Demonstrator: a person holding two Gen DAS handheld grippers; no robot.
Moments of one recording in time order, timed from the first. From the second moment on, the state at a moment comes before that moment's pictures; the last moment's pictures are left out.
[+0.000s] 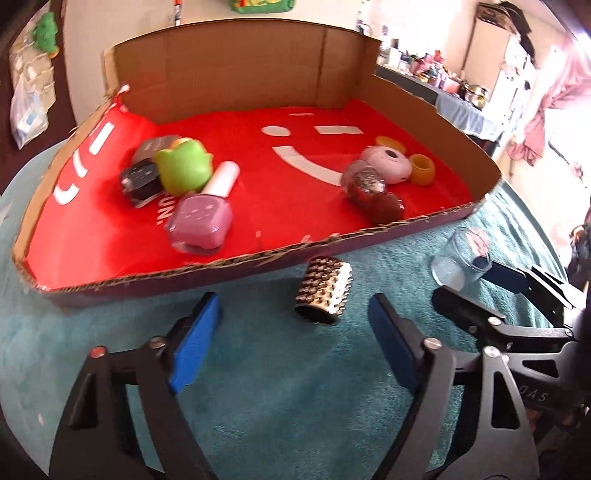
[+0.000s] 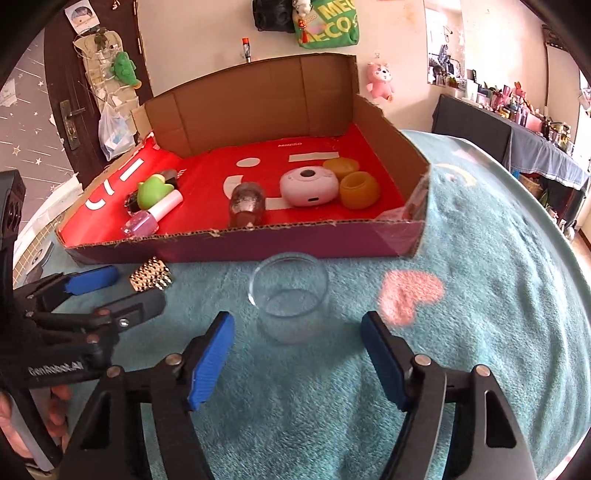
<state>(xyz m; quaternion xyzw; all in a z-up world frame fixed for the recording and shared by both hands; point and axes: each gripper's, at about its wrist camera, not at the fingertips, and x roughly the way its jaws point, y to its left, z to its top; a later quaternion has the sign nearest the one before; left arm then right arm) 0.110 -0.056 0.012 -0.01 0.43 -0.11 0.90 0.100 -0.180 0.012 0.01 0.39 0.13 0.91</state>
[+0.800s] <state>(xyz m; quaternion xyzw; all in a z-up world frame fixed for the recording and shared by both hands) 0.111 -0.072 0.014 0.01 0.41 -0.16 0.90 0.103 -0.167 0.012 0.01 0.38 0.14 0.91</state>
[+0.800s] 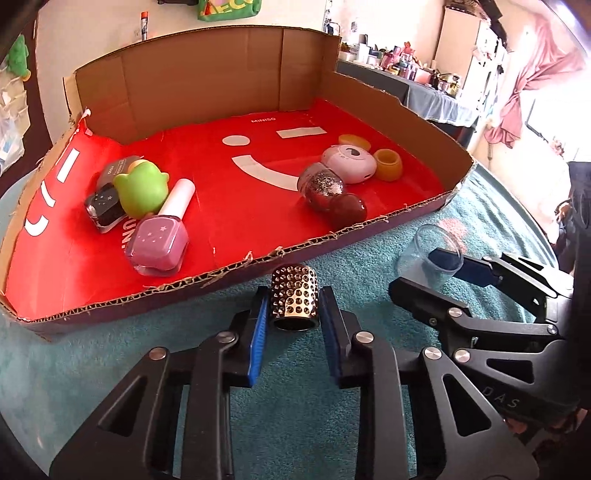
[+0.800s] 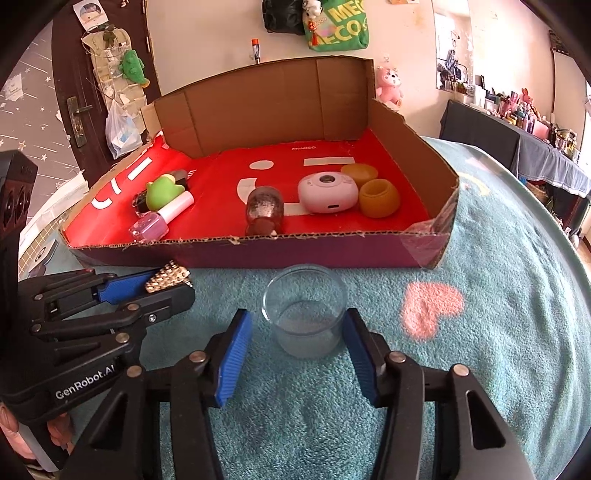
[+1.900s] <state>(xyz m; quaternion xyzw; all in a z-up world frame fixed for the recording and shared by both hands) 0.077 -0.043 0.042 -0.02 0.38 -0.17 0.91 0.085 -0.147 0.033 0.01 0.36 0.20 0.91</state>
